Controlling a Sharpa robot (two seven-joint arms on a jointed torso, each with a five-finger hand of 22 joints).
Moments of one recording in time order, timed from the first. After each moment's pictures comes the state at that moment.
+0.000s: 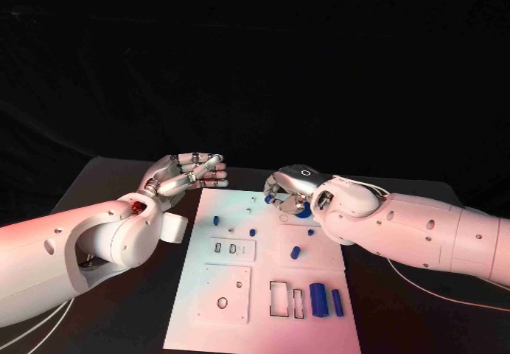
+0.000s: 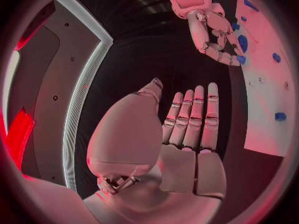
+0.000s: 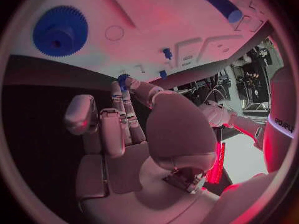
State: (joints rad) left arm 1.22 -0.98 -0.03 1.72 -0.04 -0.36 0.43; left_hand 1.46 -0.10 0.20 0.28 0.07 0.82 0.21 0.26 0.16 0.97 0.19 0.09 0.07 0.92 0.15 0.26 0.20 0.17 0.85 0.26 0.33 0.12; right arm 1.29 -0.58 -0.15 1.34 -1.62 -0.41 -0.08; right_hand 1.25 -0.10 0.66 -0.11 0.05 0.99 0.16 0.31 0.30 1.16 0.09 0.13 0.10 1.47 0.02 1.44 1.26 0.11 1.30 0.12 1.26 1.09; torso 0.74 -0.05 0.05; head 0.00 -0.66
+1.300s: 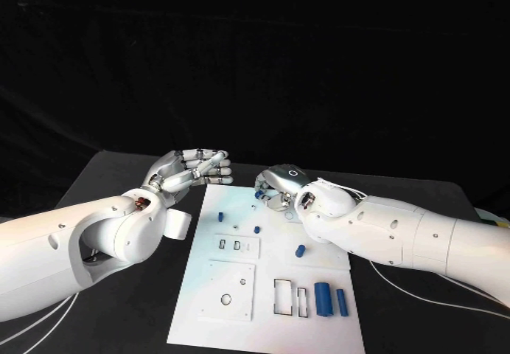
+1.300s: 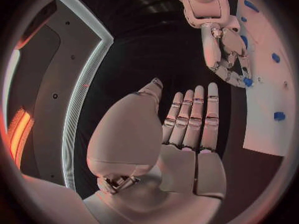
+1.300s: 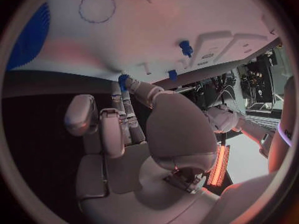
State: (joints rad) left arm 1.23 -0.98 -0.03 1.72 -0.04 -0.35 0.43; left_hand 1.46 -0.10 0.20 0.28 0.07 0.82 0.21 0.25 0.16 0.97 0.19 0.09 0.07 0.92 0.15 0.26 0.20 0.17 0.85 0.26 0.33 0.12; right arm 1.24 -0.43 -0.15 1.17 -1.61 -0.48 -0.09; right_hand 1.24 -0.10 0.66 -0.11 0.06 0.98 0.16 0.30 0.30 1.16 0.09 0.13 0.10 1.47 0.02 1.45 1.26 0.11 1.30 0.11 1.26 1.08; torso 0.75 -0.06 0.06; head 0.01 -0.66
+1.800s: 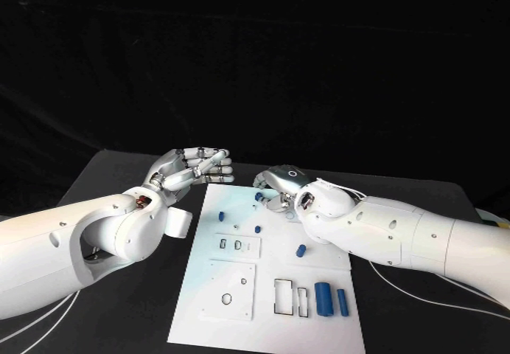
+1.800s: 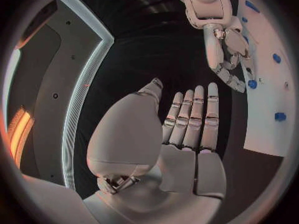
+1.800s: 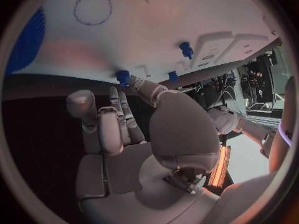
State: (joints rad) left arm 1.23 -0.98 -0.03 1.72 -0.04 -0.35 0.43; left_hand 1.46 -0.10 0.20 0.28 0.07 0.82 0.21 0.25 0.16 0.97 0.19 0.09 0.07 0.92 0.15 0.26 0.20 0.17 0.85 0.26 0.33 0.12; right arm 1.24 -0.43 -0.15 1.16 -1.61 -0.47 -0.10; right_hand 1.20 -0.17 0.65 -0.10 0.07 0.84 0.20 0.21 0.28 1.00 0.14 0.07 0.07 1.47 0.04 1.40 1.14 0.12 1.20 0.15 1.15 0.95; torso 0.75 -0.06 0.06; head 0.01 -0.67
